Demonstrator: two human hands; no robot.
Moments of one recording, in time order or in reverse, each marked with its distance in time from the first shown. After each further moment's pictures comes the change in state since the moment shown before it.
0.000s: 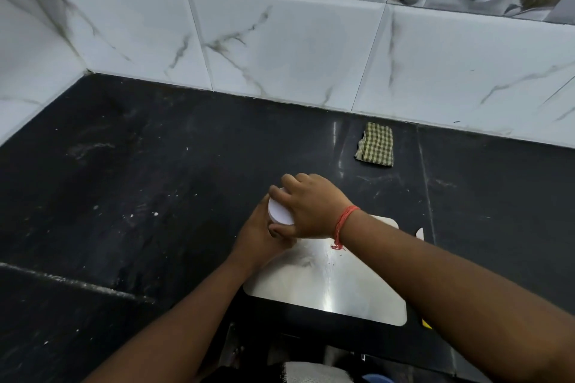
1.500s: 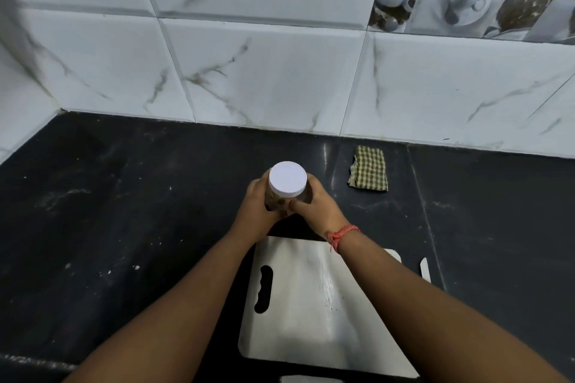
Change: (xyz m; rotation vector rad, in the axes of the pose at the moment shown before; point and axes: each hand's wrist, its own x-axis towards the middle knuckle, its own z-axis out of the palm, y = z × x) left_hand 0.126 0.020 -0.023 -0.105 0.028 0.065; right_hand 0.034 0.047 0.030 1.393 0.253 0.873
